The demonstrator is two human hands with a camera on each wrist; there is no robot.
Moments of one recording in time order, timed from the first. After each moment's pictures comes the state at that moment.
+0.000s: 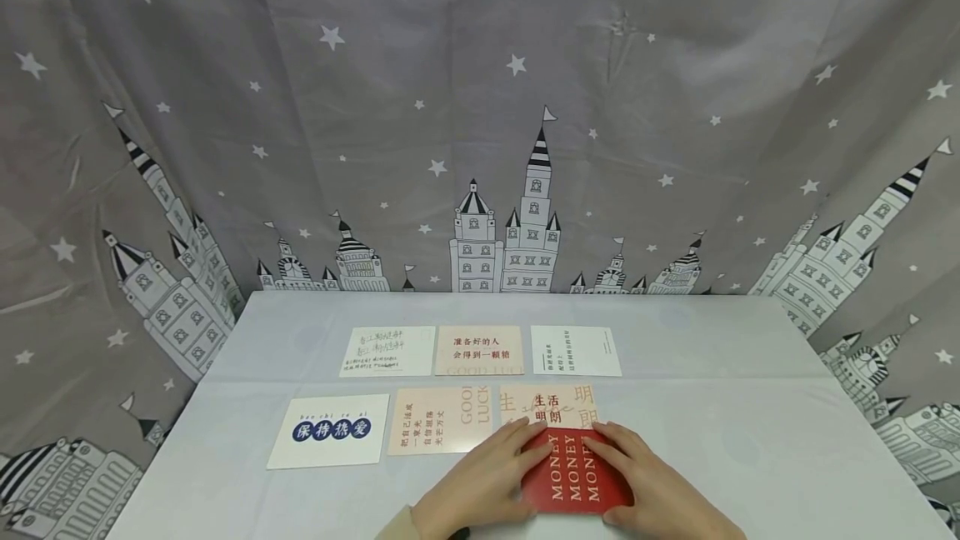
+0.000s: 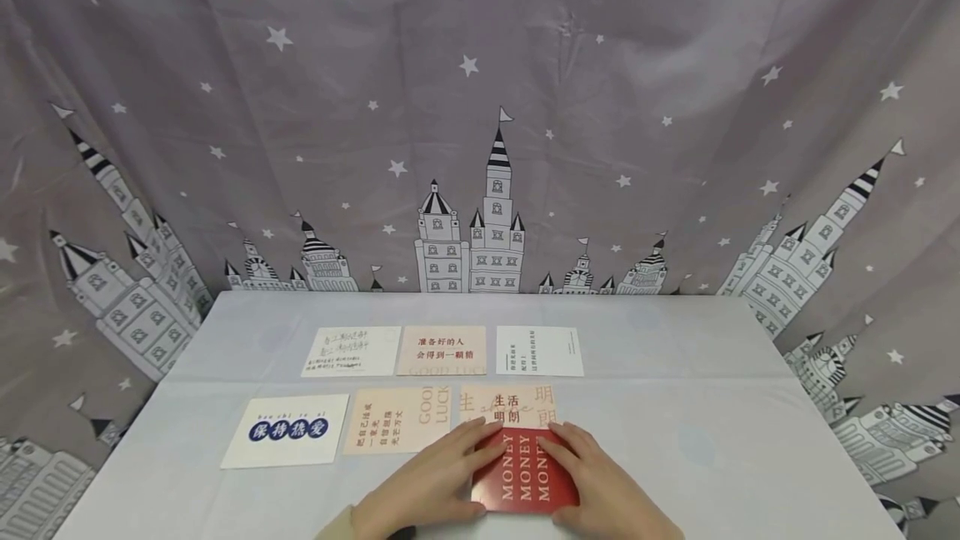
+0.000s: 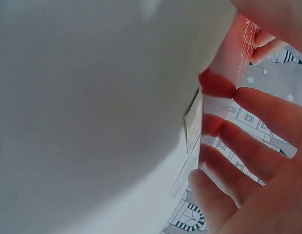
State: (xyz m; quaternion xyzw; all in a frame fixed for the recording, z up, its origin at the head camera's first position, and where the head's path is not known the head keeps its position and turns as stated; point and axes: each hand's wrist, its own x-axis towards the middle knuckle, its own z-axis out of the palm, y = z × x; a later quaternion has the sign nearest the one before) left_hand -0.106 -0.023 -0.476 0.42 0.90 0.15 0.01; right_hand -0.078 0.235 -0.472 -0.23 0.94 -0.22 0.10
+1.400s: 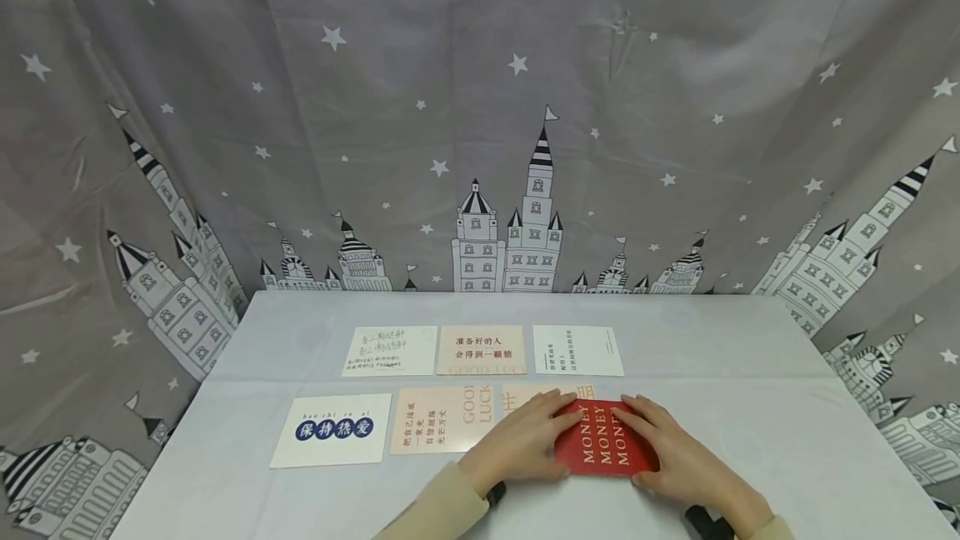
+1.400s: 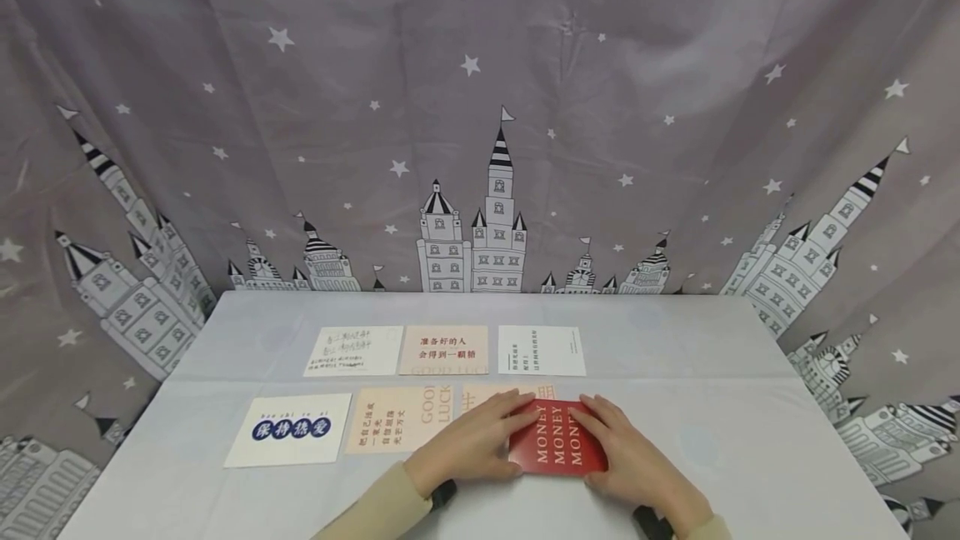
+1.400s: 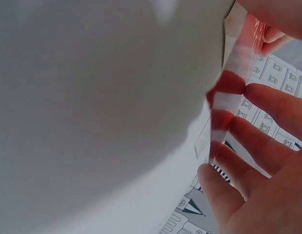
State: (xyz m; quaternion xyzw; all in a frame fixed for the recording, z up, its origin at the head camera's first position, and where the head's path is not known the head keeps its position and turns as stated) left_hand -0.147 0.021 -0.479 0.41 0.90 0.15 0.04; right_hand -0.107 0.269 -0.469 -0.22 0.95 -0.23 0.06
